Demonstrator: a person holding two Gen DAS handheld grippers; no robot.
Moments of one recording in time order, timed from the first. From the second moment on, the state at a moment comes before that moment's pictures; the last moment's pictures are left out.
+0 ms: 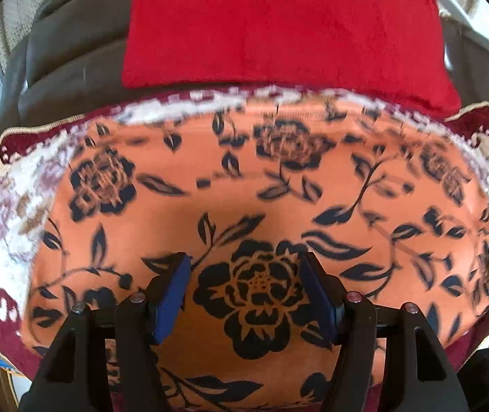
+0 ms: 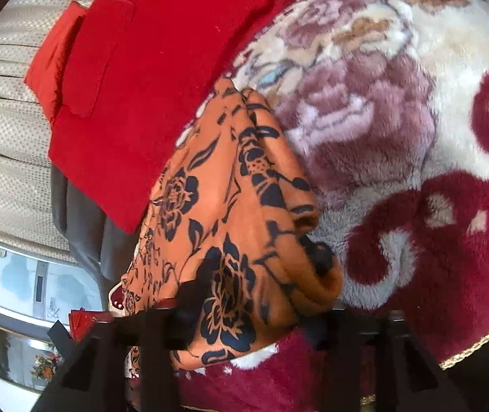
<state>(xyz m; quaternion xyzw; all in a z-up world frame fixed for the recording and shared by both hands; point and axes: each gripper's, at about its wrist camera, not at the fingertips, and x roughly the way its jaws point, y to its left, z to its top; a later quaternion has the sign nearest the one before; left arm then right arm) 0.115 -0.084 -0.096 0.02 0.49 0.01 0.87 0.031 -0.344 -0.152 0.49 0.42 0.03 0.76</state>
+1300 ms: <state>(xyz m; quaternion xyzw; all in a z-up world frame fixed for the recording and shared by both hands) 0.129 0.052 -0.030 -0.16 0.45 0.08 0.87 0.017 -0.324 -0.134 0.45 0.43 0.04 0.78</state>
